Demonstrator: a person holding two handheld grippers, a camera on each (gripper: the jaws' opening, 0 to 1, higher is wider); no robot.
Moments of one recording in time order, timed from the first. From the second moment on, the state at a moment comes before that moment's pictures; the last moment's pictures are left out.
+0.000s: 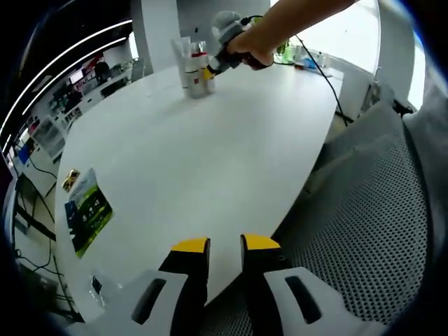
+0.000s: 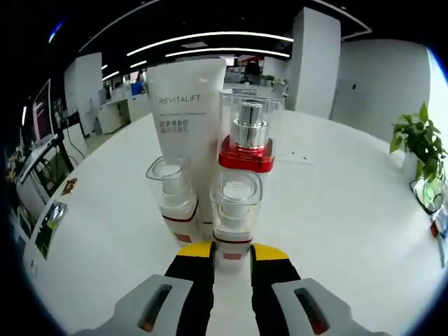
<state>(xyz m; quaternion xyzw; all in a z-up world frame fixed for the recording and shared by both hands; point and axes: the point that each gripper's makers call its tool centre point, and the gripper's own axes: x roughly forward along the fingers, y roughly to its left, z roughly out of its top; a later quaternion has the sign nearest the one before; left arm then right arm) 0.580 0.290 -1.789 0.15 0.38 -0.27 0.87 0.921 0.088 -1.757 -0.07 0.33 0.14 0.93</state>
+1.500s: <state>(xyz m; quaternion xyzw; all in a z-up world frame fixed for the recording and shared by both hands) 0.602 0.279 -1.746 0.01 0.31 -0.34 0.89 0.661 0.137 -1.704 0.08 0.26 0.34 0.90</state>
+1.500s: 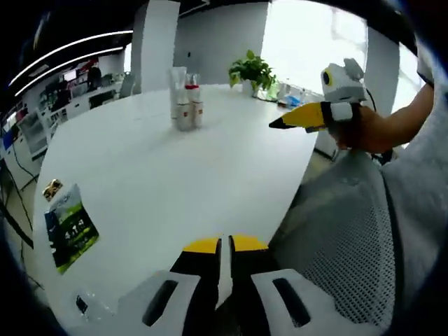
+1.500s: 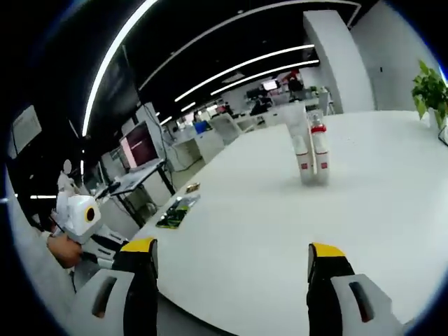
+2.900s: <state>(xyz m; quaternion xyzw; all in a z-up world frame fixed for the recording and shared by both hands) 0.749 0.464 -1.771 -0.06 0.38 -0.02 0.92 0.647 0.169 -1.727 -0.14 0.22 0.38 0.89</state>
